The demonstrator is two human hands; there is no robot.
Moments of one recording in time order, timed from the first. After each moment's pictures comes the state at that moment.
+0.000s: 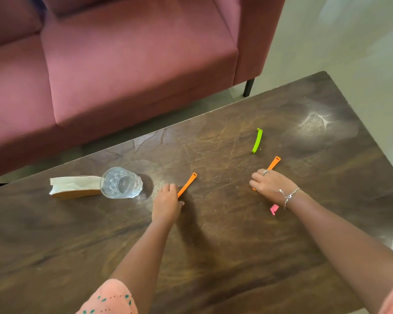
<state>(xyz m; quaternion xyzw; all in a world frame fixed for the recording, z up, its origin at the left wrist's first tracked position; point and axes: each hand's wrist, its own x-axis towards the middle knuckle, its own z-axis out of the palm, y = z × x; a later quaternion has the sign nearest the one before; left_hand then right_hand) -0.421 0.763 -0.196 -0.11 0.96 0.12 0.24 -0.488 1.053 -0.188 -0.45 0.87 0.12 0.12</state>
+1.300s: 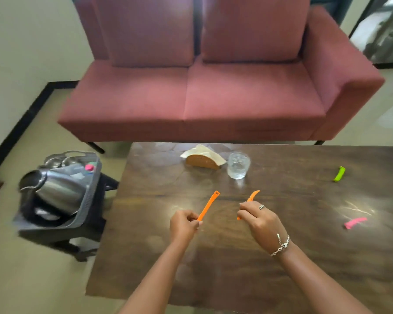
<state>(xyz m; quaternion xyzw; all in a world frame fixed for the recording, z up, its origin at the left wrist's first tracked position) -0.152 0.581 -0.038 -0.42 0.74 0.52 0.05 -0.234 0.769 -0.021 -0.47 0.83 -0.23 -0.20</state>
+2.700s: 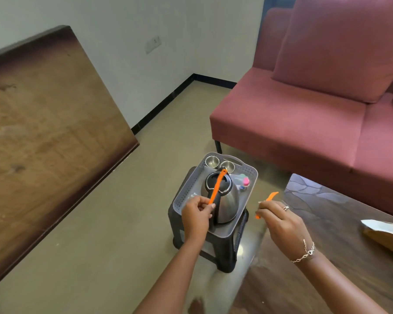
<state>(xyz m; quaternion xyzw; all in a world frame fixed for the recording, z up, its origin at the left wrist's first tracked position) 0.052 0.165 0.024 -0.55 0.62 0.50 -0.27 -0.101 0.297 0.032 -0.64 0.68 -0.30 -0.17</state>
